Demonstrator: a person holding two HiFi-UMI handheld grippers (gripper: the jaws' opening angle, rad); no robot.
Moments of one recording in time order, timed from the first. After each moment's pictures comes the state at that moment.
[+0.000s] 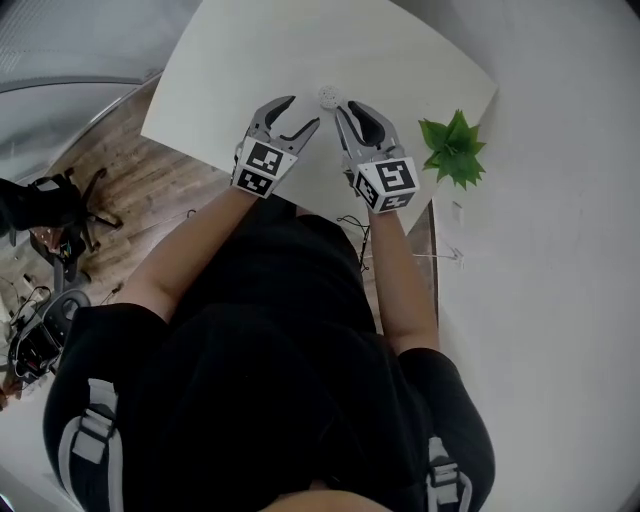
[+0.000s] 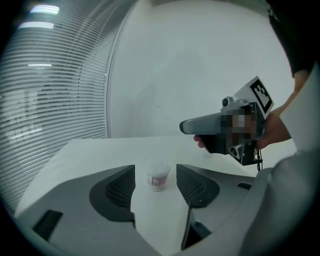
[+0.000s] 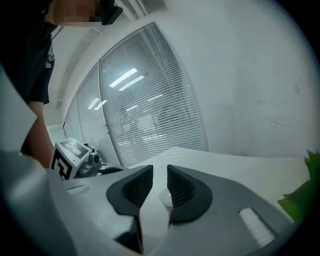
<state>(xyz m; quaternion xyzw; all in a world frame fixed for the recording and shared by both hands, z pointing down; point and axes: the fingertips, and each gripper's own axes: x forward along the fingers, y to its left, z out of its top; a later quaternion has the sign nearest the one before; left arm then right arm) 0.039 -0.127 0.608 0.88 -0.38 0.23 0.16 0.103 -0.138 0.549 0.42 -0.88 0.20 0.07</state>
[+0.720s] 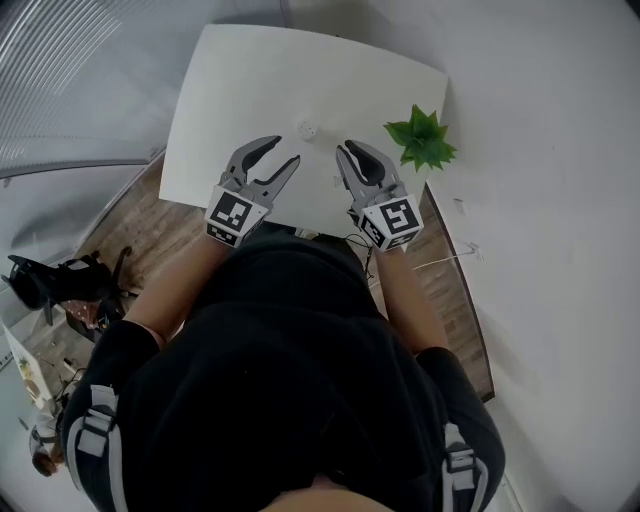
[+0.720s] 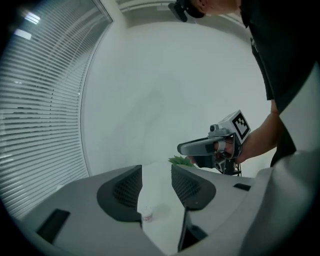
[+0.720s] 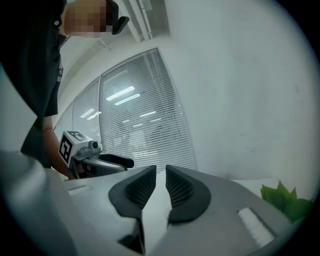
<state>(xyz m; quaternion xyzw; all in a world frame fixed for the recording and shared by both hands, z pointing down) 0.051 -0.092 0.438 0.95 -0.25 0.16 0.05 0.142 -0.080 0.431 0.49 -0.86 0.14 -0.01</state>
